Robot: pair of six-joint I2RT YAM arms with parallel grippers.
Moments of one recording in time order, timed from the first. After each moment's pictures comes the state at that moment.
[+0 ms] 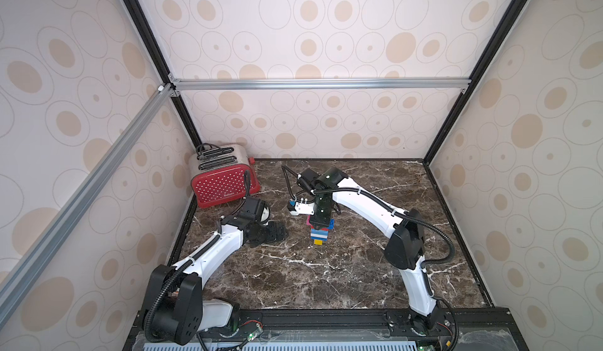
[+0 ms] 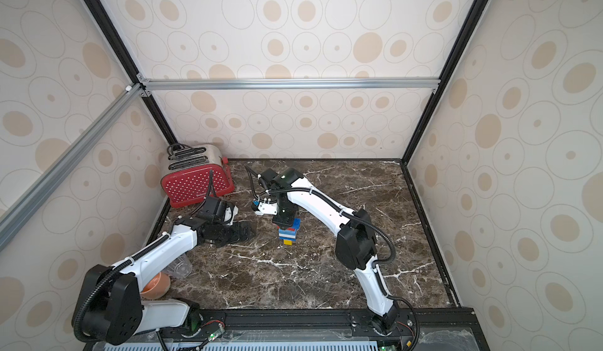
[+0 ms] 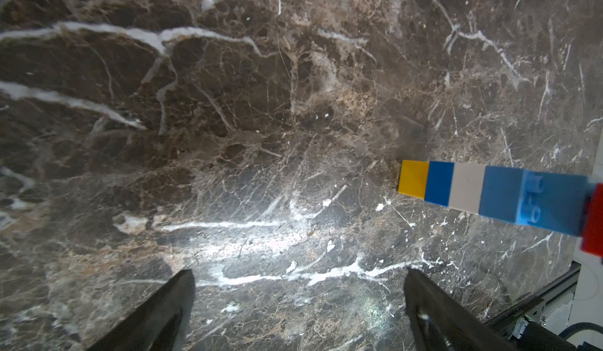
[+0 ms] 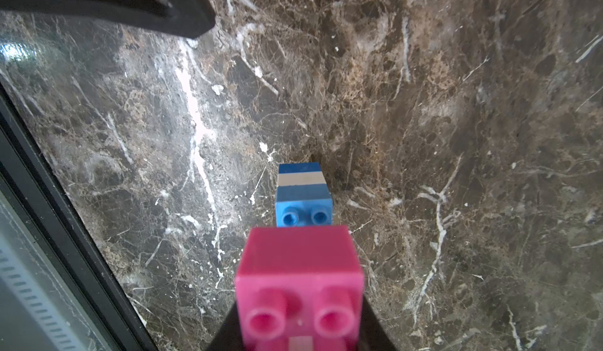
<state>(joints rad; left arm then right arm) -0.29 1.31 0.81 -0.61 0.28 -0.44 0.81 2.13 2.10 -1.42 -0.06 -0.55</state>
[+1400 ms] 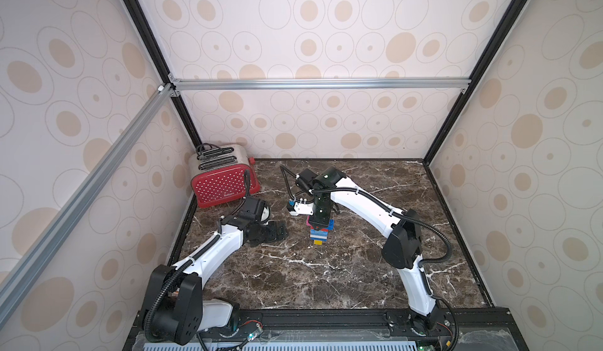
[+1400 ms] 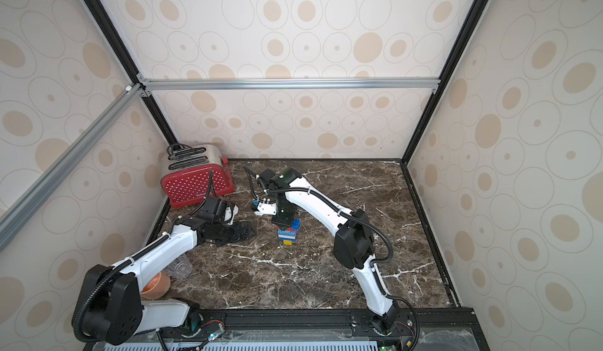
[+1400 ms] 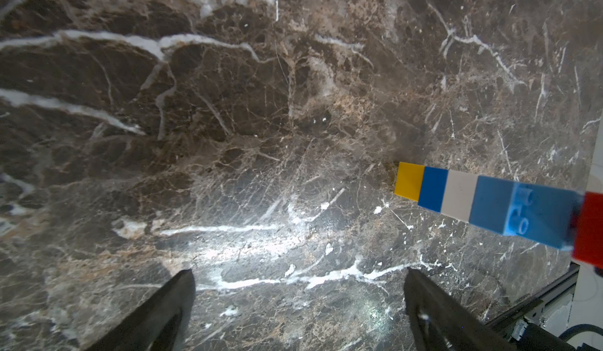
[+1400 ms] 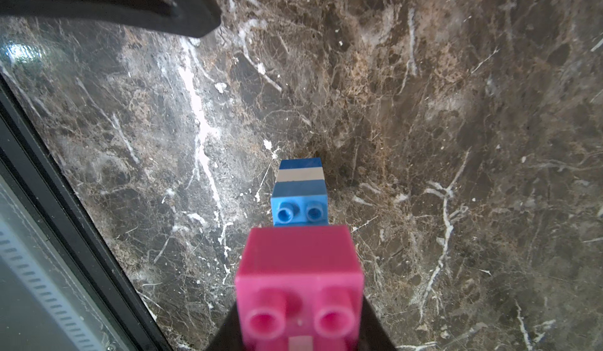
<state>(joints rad) -0.29 1.31 0.81 -0.60 0.28 -0.44 0.82 2.17 2.16 -1.46 -0.05 -0.53</state>
